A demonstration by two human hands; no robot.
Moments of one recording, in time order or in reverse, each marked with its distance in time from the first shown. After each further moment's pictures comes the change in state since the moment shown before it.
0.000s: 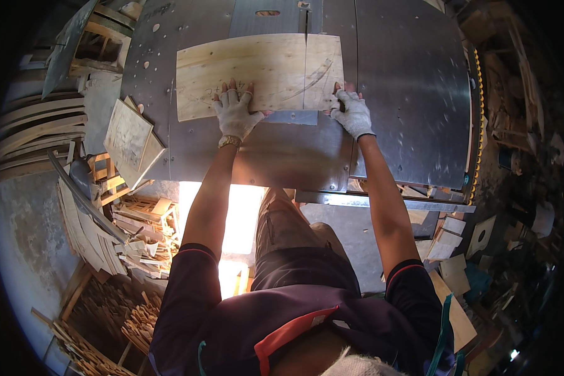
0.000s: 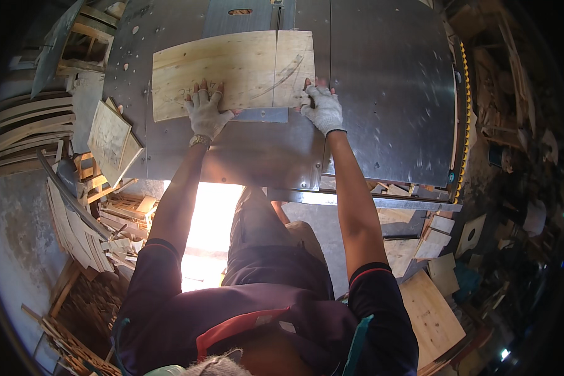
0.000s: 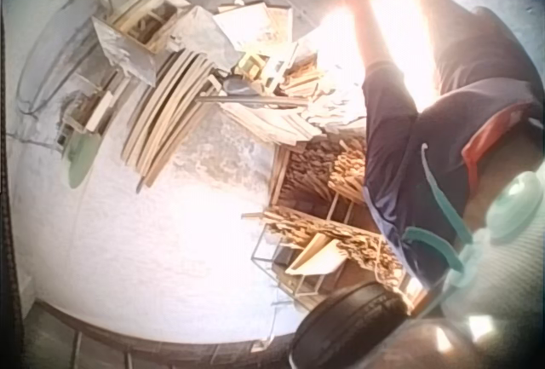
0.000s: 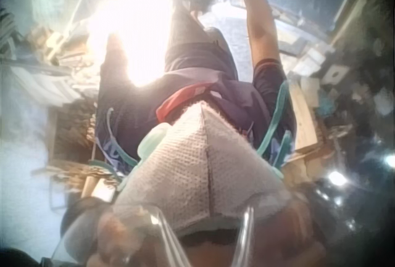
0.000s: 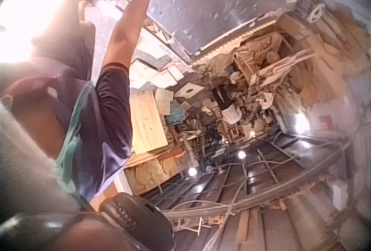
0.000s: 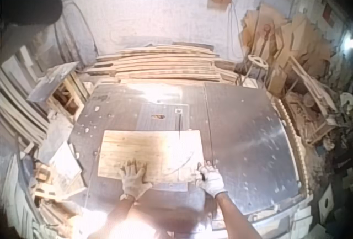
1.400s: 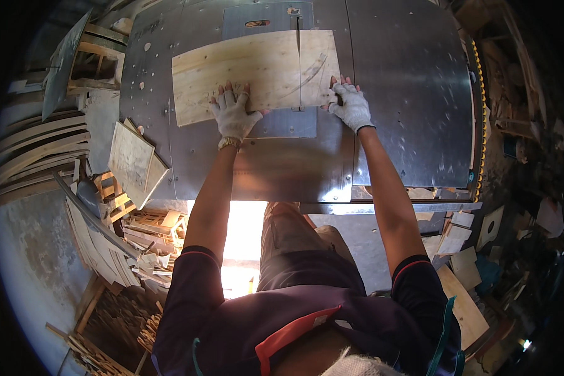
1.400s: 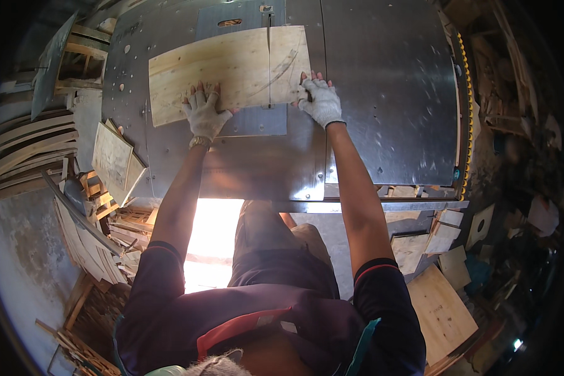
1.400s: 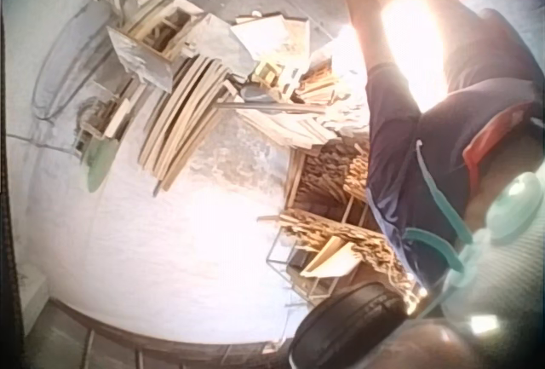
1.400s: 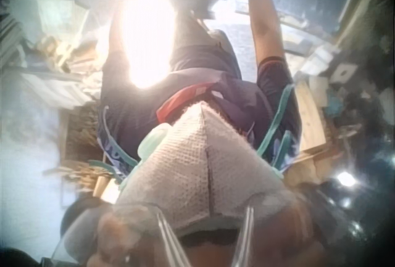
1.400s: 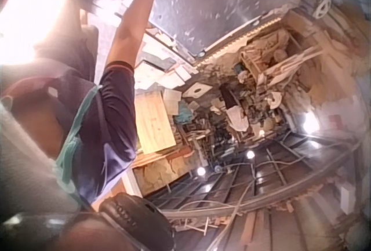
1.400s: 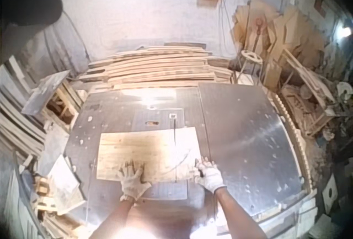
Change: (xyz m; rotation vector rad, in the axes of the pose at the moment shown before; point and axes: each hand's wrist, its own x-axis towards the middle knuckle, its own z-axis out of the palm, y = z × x) left_hand 0.042 0.000 0.006 0.063 -0.081 -0.004; right_hand 0.038 0.003 -0.013 0.019 -0.023 0.048
